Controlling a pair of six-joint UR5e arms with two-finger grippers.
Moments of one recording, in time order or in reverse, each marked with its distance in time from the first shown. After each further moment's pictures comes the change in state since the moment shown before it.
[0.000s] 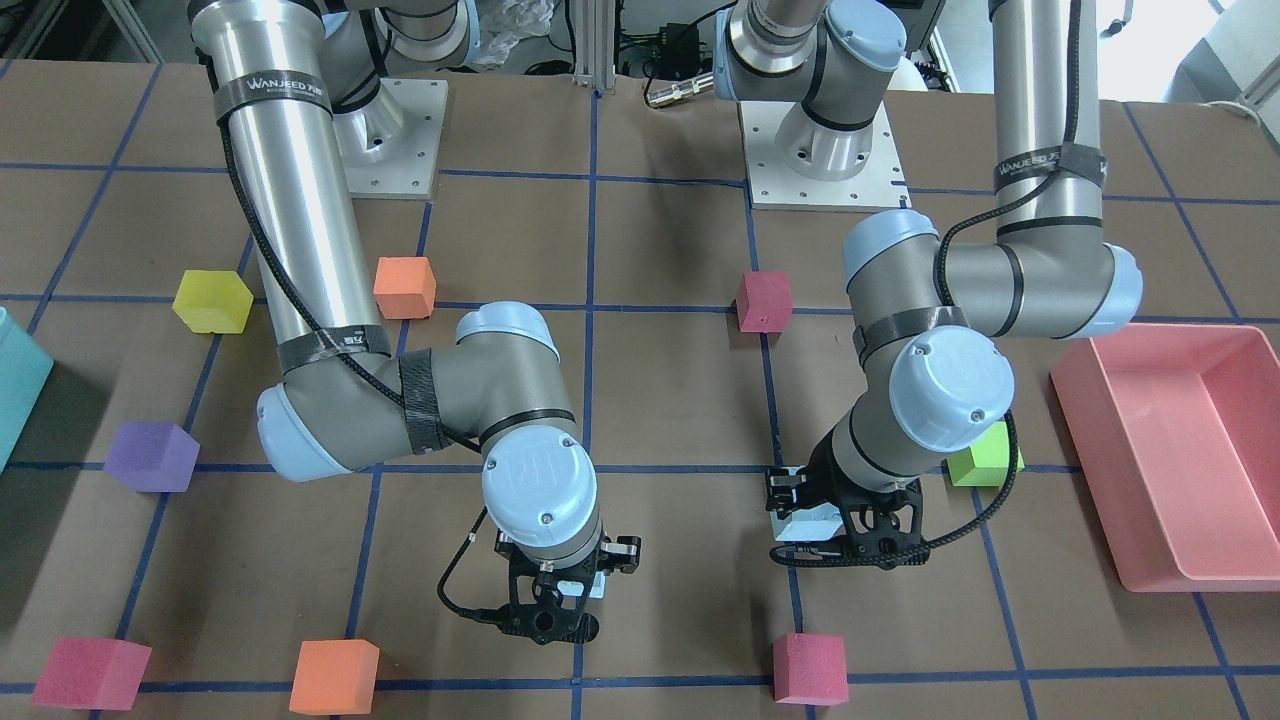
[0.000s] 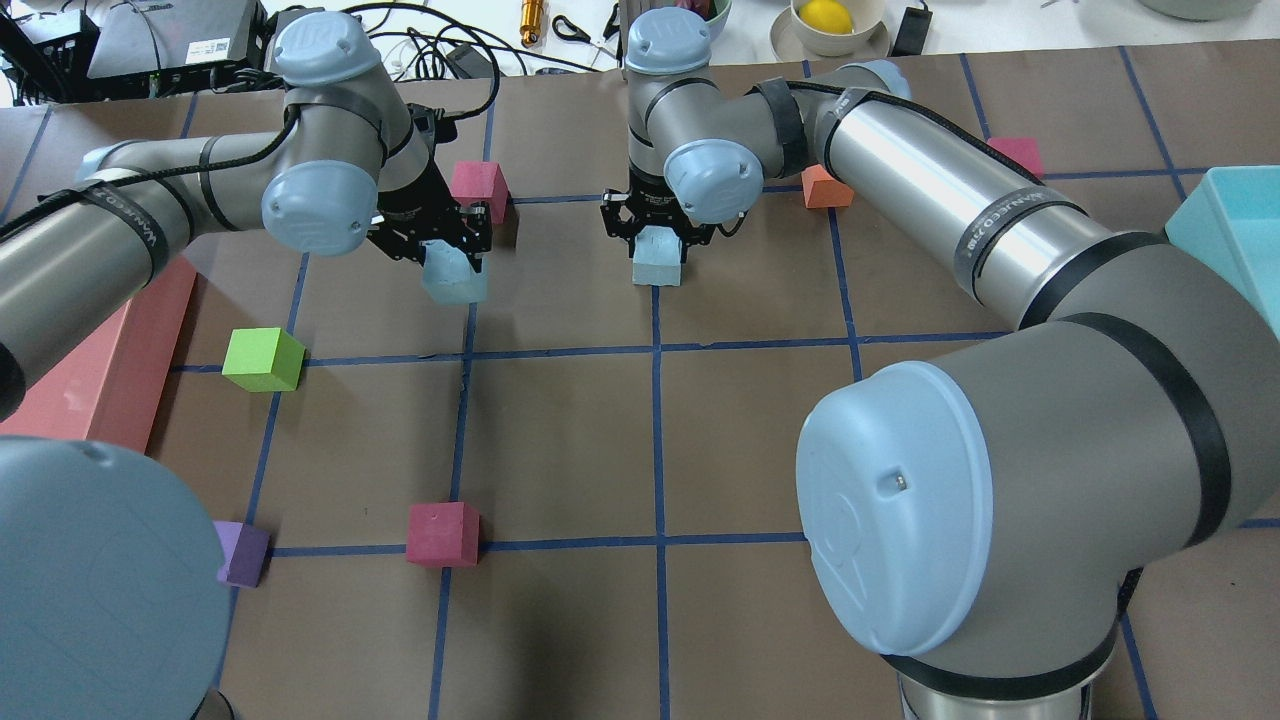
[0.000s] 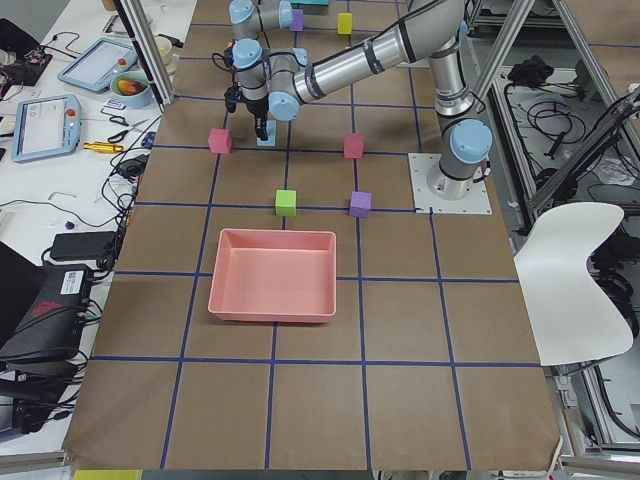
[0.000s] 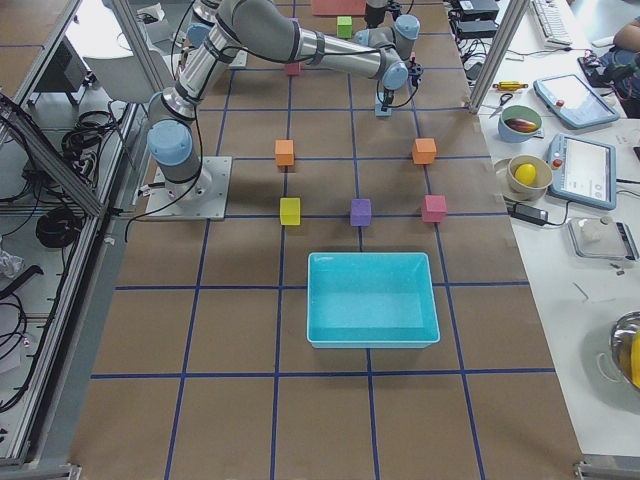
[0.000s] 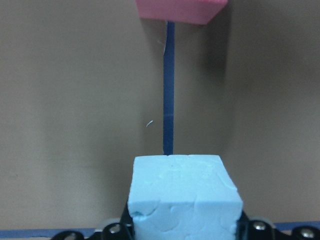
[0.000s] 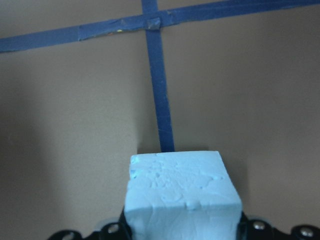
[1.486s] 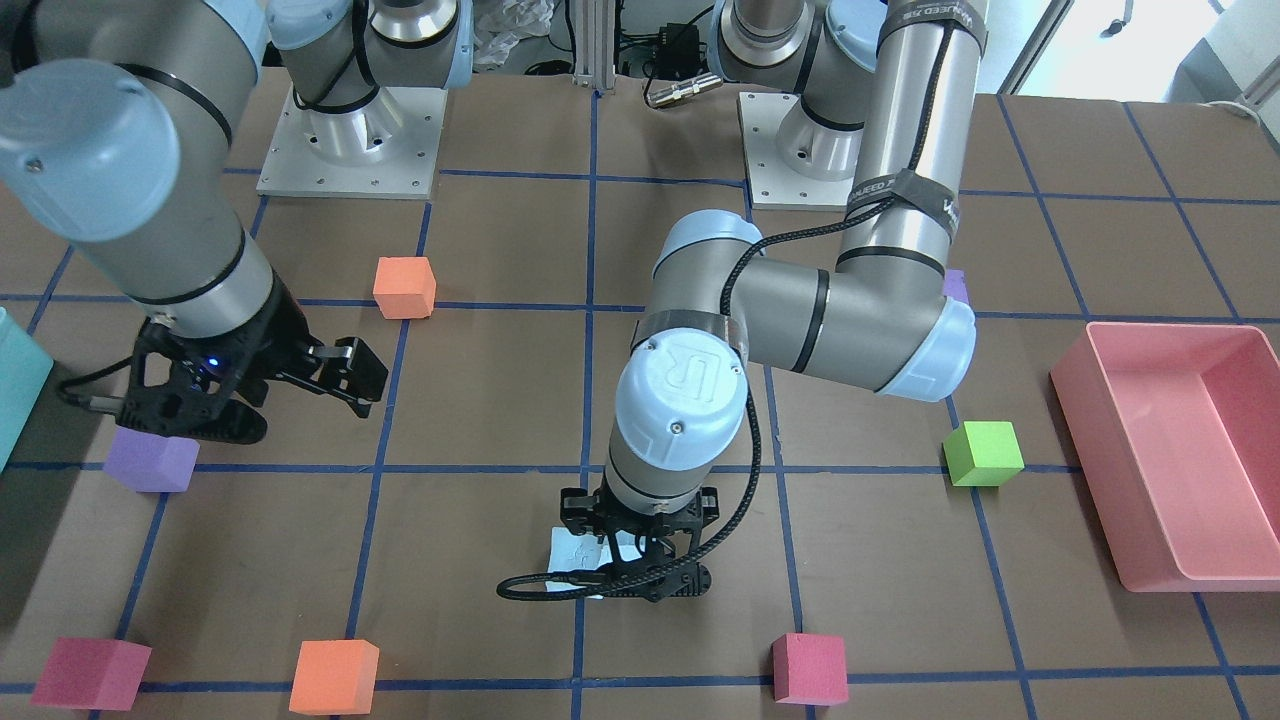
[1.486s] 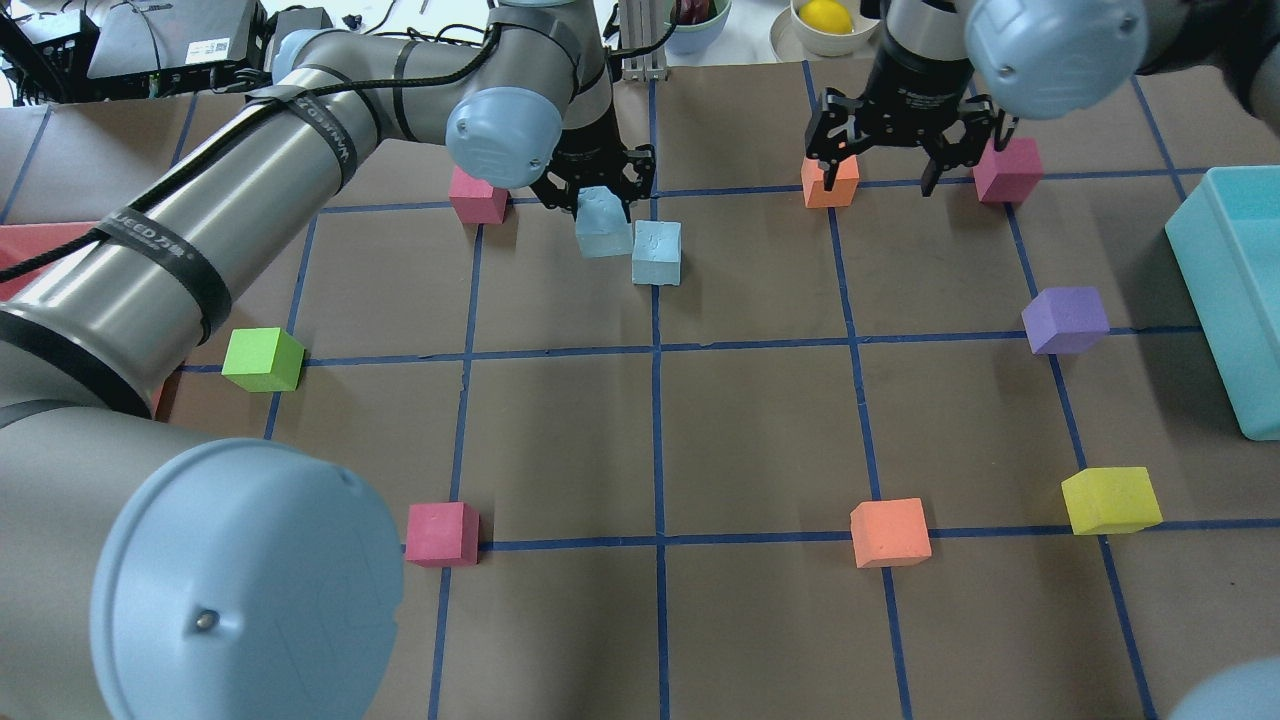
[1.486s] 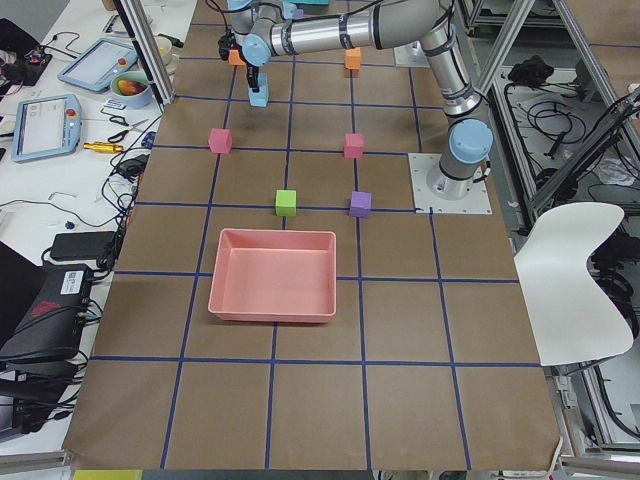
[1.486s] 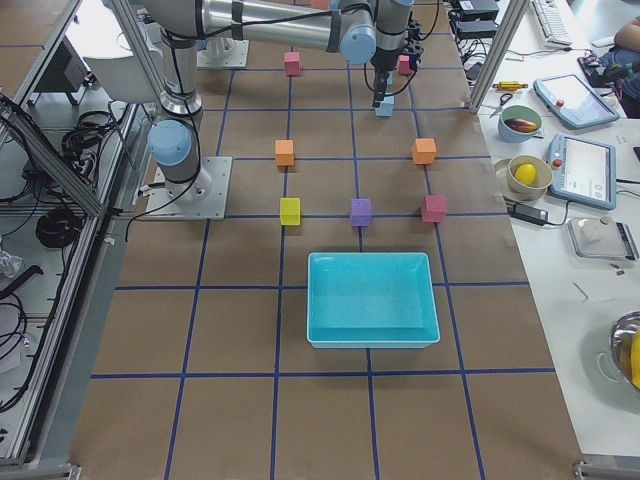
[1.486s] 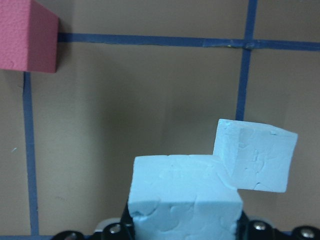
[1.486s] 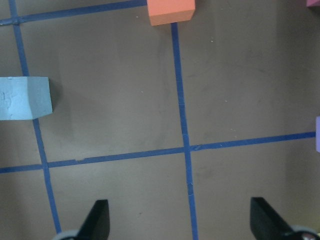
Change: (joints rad) left arm -0.281 -0.168 0.318 -0.106 -0.001 -0.278; right arm -0.304 -0.545 0.282 0.256 -0.051 -0.316
